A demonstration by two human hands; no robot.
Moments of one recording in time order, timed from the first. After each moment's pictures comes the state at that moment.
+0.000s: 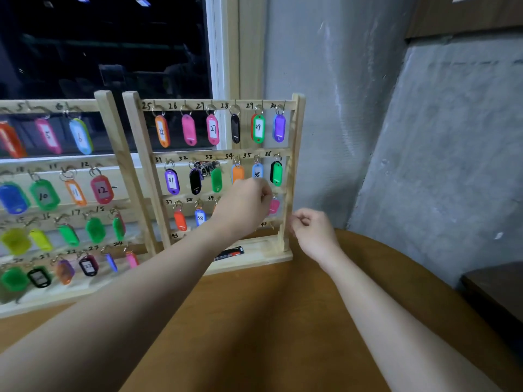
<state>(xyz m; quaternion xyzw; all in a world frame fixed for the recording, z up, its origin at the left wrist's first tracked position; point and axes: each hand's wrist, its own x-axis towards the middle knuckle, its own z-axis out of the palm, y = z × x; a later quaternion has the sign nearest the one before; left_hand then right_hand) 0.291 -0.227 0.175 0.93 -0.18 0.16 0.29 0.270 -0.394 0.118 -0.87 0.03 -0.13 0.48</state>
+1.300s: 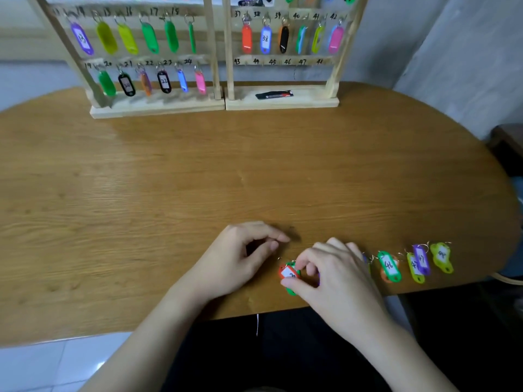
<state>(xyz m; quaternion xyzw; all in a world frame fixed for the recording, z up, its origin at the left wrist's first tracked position) -0.070 -0.096 0.003 0.84 -0.26 -0.02 0.47 -0.115 -0.301 0.025 -0.97 -0.13 -0.02 0.19</state>
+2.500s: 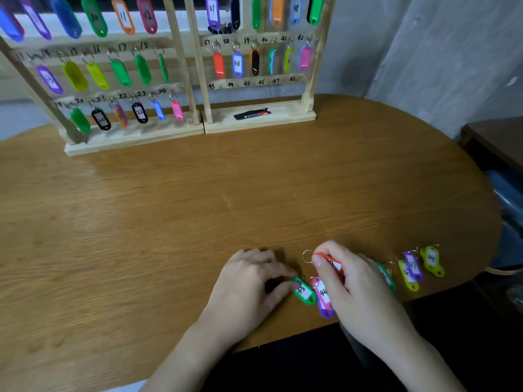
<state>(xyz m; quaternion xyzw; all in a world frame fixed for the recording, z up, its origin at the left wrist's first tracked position) -0.072 -0.123 -0.005 0.91 -0.29 0.03 0.30 -0.114 -0.319 0.050 -0.94 -0.02 0.00 0.33</state>
